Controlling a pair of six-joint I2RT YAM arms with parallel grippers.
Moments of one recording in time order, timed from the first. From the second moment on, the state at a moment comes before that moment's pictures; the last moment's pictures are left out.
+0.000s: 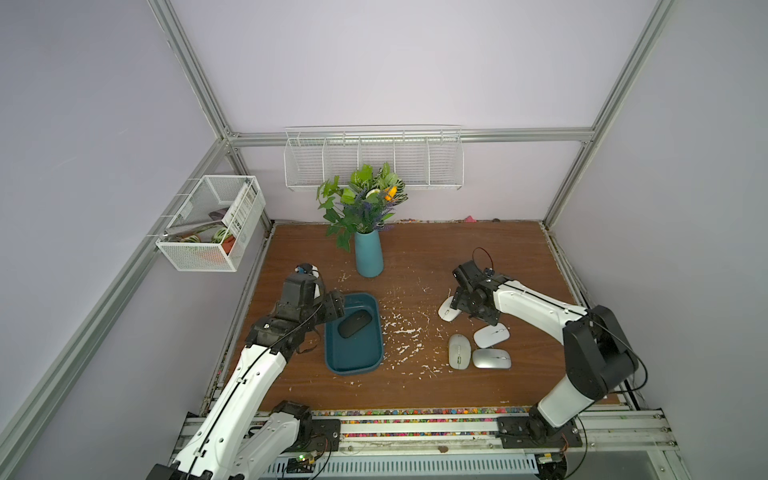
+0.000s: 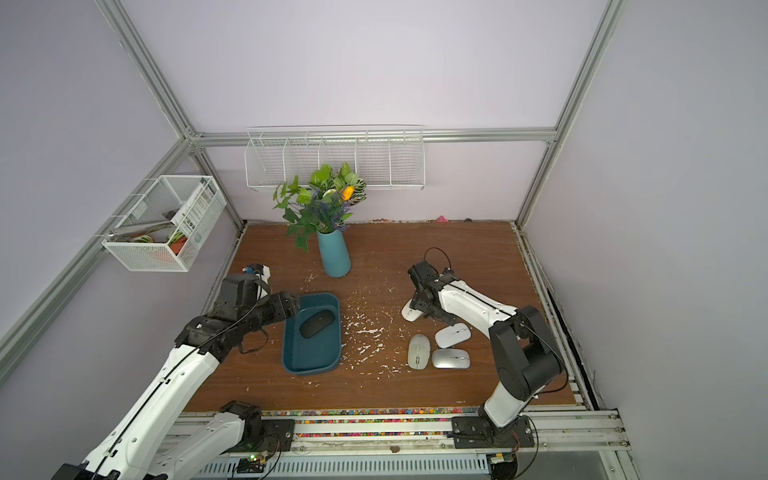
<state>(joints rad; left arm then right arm) -0.31 0.93 0.86 -0.68 0.03 -0.47 0.52 1.68 1.12 -0.75 0.26 0.93</state>
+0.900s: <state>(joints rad) -0.31 0.93 0.86 -0.68 0.02 -0.47 0.58 2.02 1.39 -0.82 0.23 1.10</state>
